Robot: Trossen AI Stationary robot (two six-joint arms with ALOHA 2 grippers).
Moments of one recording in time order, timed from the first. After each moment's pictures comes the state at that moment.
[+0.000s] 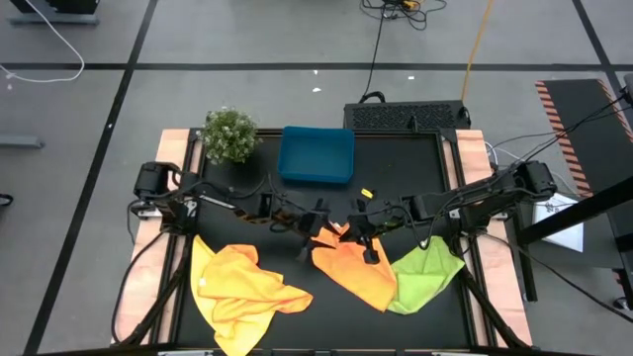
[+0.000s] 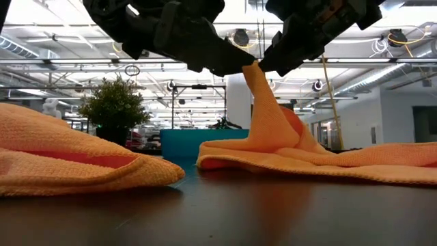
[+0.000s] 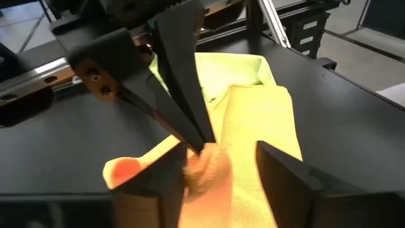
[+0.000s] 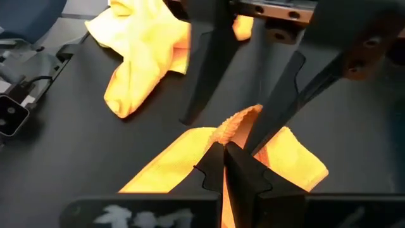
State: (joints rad) left arm -0.04 1.76 0.94 0.43 0.32 0.28; right arm 0.15 1.42 0.79 0.01 -0.08 0.04
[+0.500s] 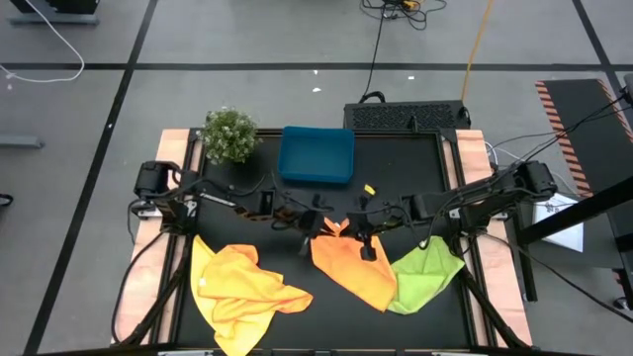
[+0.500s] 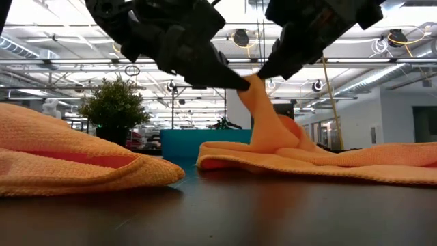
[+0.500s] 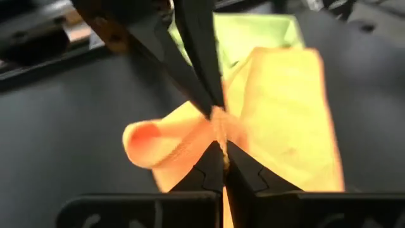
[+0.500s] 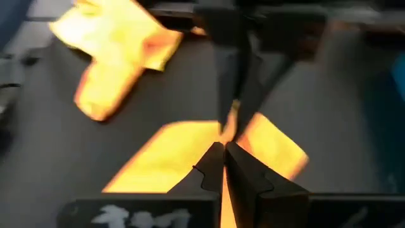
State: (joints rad) left arm -0.01 1.76 0.94 0.33 0.23 0.31; right arm 0.14 1.41 0.79 -0.03 0.00 0.10
